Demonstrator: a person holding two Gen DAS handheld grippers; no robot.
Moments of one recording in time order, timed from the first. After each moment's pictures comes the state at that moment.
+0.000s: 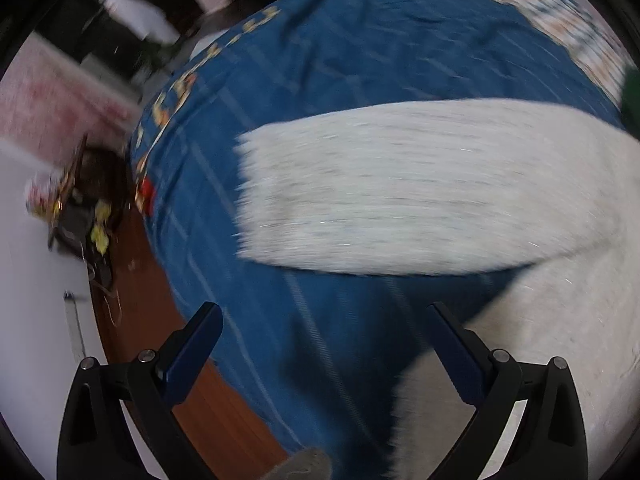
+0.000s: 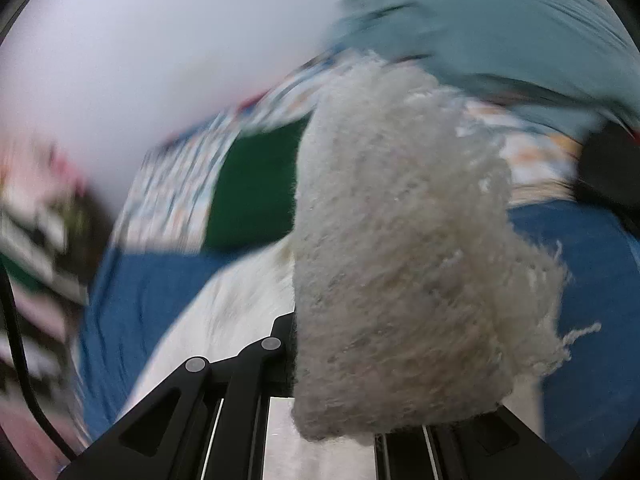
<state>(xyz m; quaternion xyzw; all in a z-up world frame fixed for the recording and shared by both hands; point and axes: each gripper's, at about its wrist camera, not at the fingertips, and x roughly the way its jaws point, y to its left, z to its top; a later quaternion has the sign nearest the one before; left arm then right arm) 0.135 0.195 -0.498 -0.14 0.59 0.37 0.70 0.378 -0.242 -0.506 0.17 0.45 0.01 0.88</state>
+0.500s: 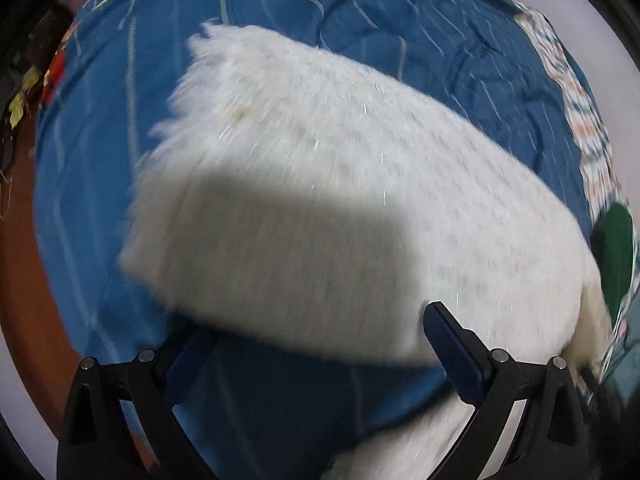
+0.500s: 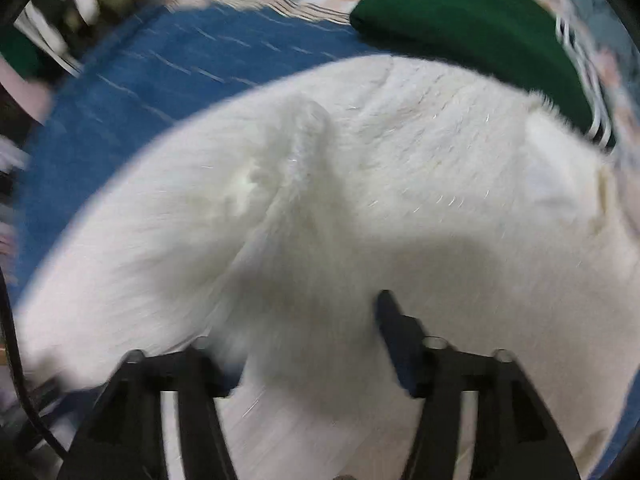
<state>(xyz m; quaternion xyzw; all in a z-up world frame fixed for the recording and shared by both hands) 0.148 0.267 -0.570 -0.41 0.54 0.30 0.67 0.382 -0.040 -0.648 0.00 0.62 0.16 0.77</state>
